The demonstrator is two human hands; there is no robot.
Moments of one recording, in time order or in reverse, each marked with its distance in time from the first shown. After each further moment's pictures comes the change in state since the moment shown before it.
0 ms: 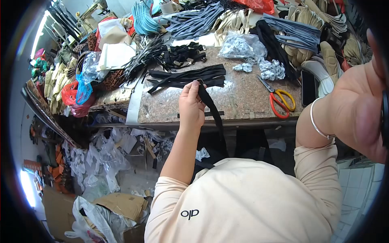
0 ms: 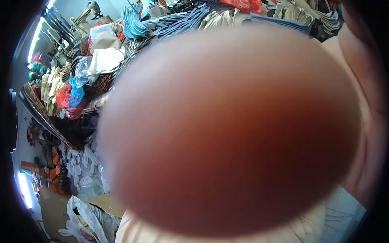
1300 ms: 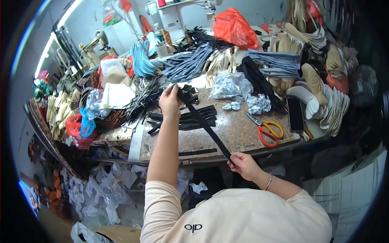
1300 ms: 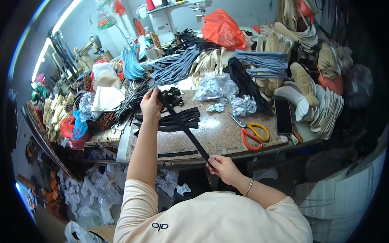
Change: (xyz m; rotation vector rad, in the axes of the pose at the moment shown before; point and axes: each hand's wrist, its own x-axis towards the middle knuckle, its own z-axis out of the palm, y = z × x) left_hand 0.144 0.041 0.029 0.265 0.075 0.245; right_hand -0.215 -0.015 0.053 0.731 0.219 1.819
